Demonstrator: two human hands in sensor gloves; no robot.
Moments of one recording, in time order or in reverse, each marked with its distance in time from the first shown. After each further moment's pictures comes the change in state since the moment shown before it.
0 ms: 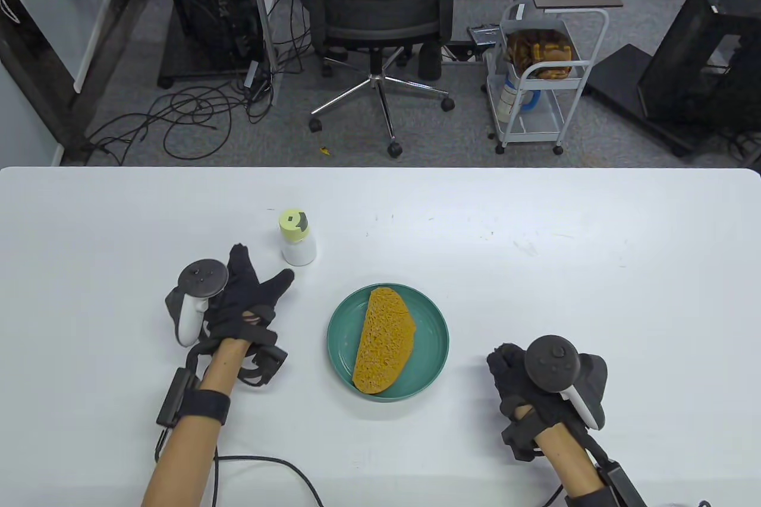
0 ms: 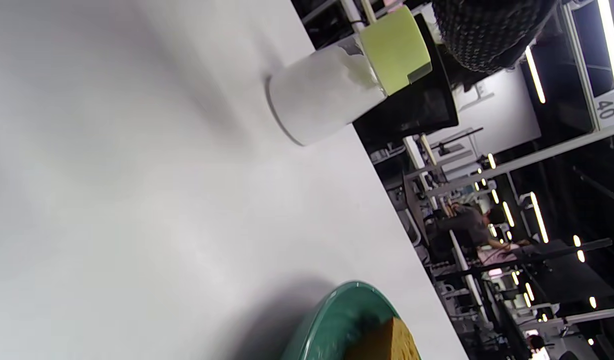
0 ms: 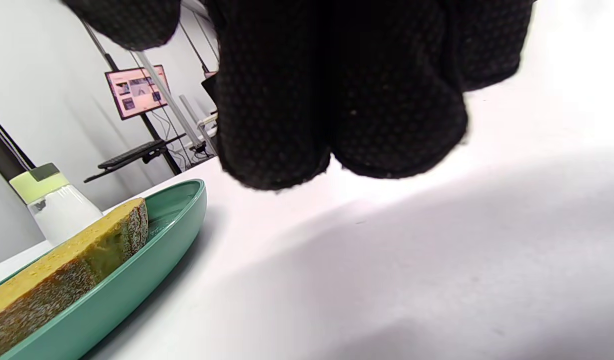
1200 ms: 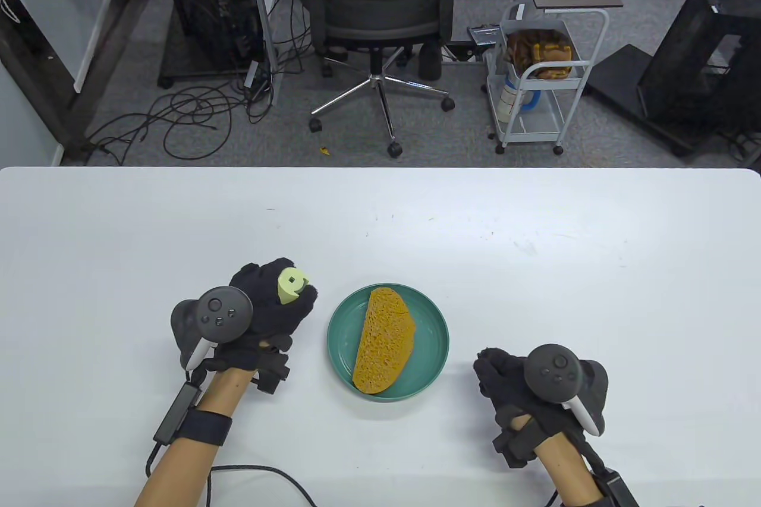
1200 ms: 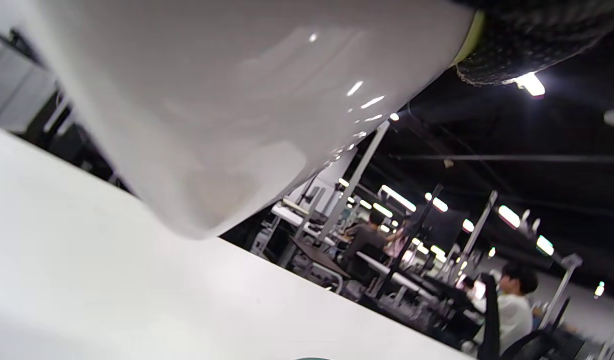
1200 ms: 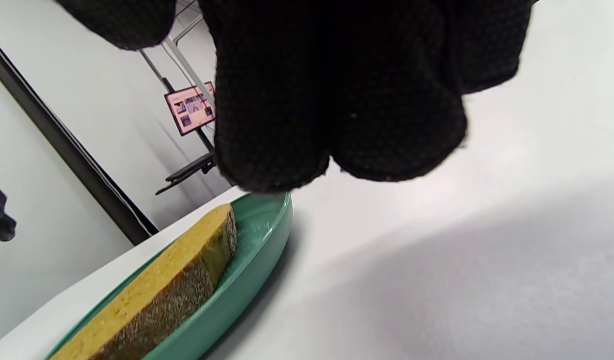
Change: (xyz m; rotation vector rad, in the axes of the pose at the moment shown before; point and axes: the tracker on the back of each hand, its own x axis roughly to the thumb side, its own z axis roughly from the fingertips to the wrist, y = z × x) left_hand 0.076 0.003 0.106 0.325 -0.588 -0.509; right_hand 0.016 -0.004 0.011 -0.011 -0.112 -0.135
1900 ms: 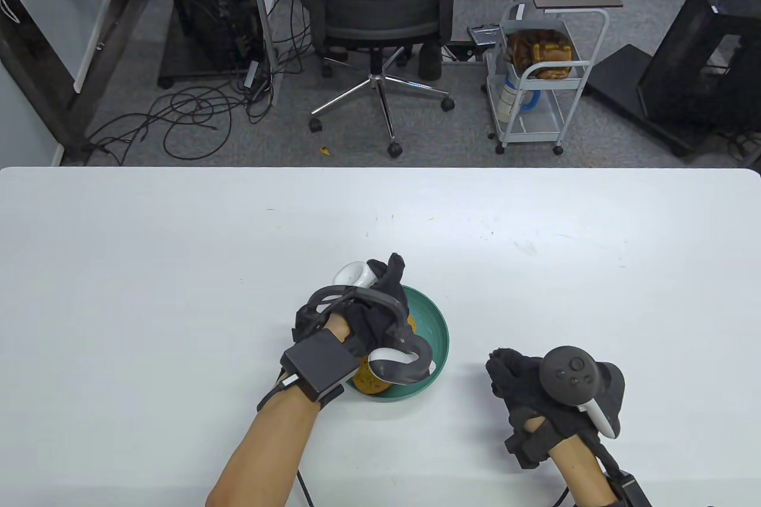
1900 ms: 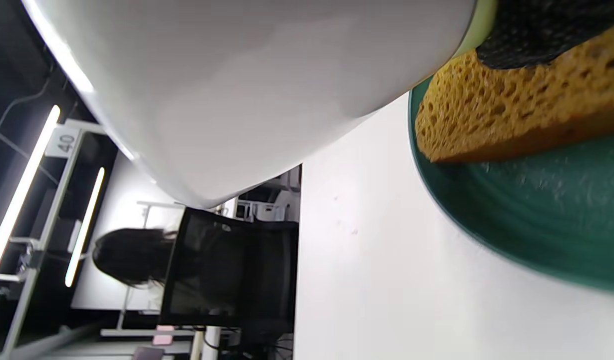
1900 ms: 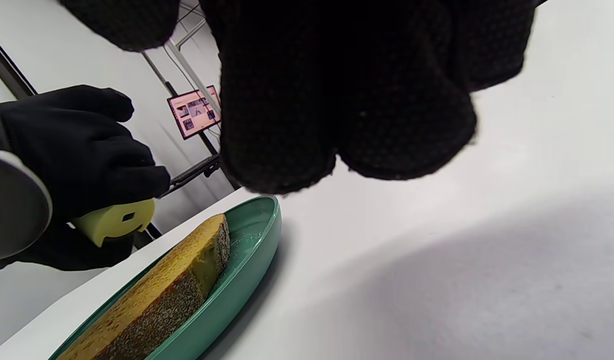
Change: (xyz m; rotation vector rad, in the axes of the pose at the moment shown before) left_hand 0.159 -0.156 -0.029 -0.330 -0.753 -1.644; right_hand -0.010 -0.009 0.001 0.009 -0.018 0.009
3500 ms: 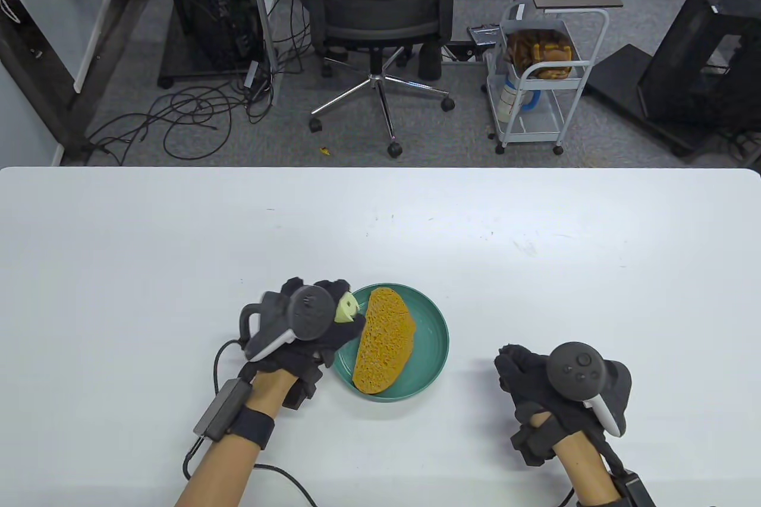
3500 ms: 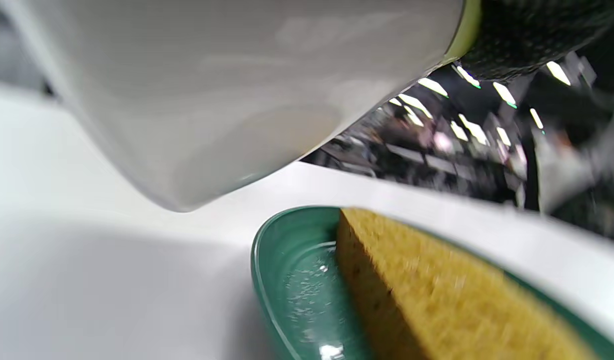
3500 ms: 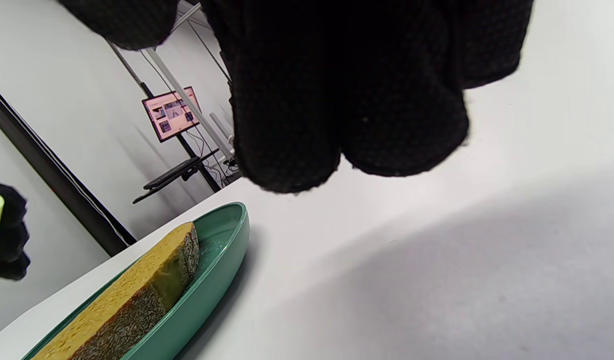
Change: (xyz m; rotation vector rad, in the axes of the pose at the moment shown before) left_hand -0.031 -0.136 0.106 -0.008 0.640 1.744; right_hand -0.012 -0.002 -0.003 -0.010 0.068 0.011
